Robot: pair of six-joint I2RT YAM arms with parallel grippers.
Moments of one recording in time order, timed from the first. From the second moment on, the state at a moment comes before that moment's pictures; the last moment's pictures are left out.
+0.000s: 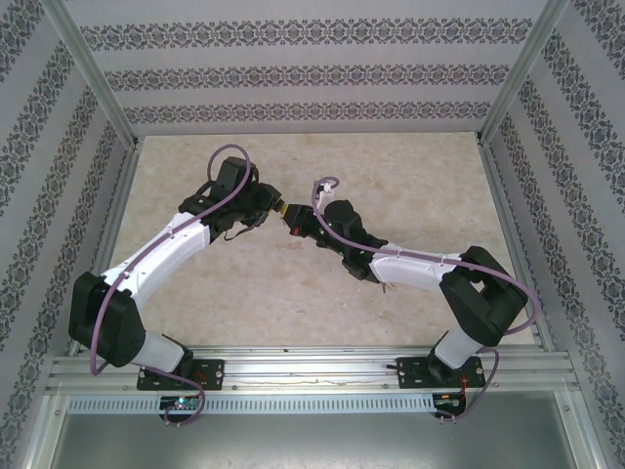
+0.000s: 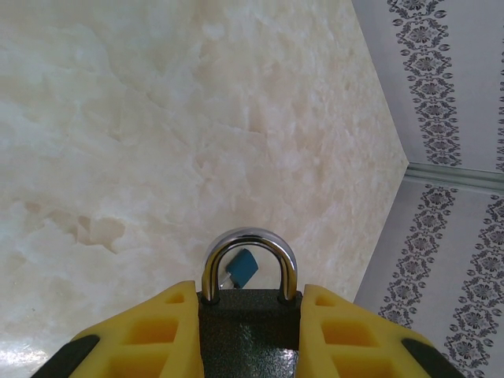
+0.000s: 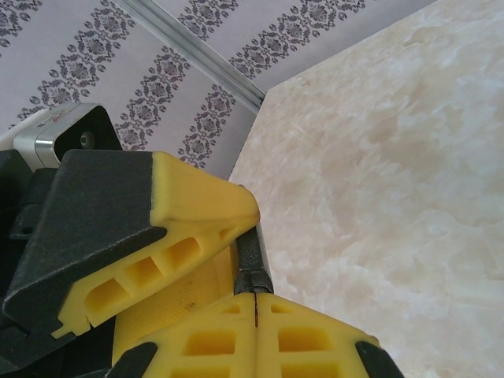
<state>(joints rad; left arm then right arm) -0.44 1.45 1.19 -0.47 0.12 -1.31 0.78 1.61 0.87 0.55 -0.07 0.88</state>
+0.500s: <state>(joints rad) -0.44 1.45 1.19 -0.46 0.11 -1.31 0.77 1.62 0.88 0.54 -0.10 0.90</state>
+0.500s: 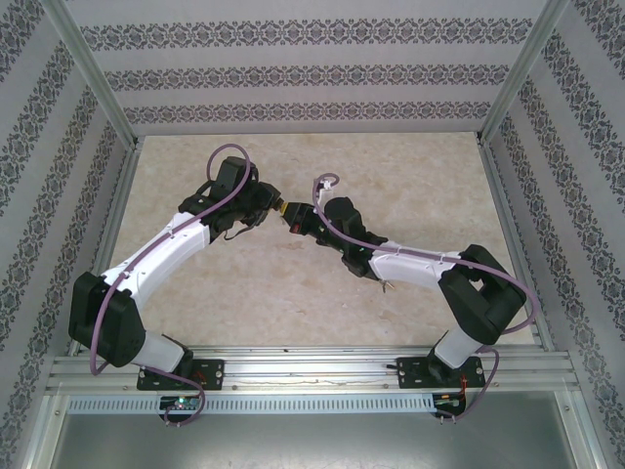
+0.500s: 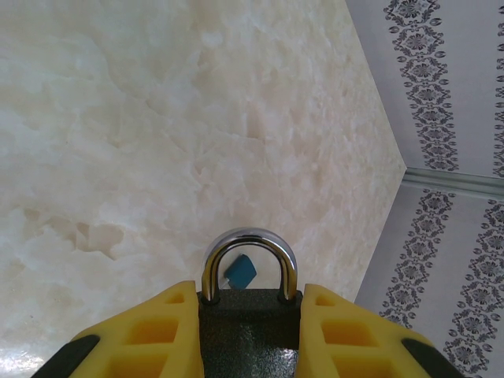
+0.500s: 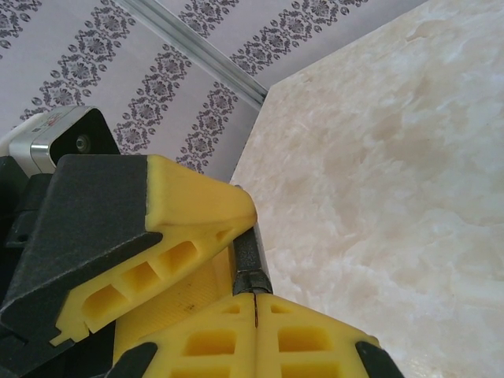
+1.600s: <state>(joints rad) -0.40 1.38 1.18 -0.48 0.21 -1.28 0.70 1.43 0.79 0.41 -0.26 0.87</state>
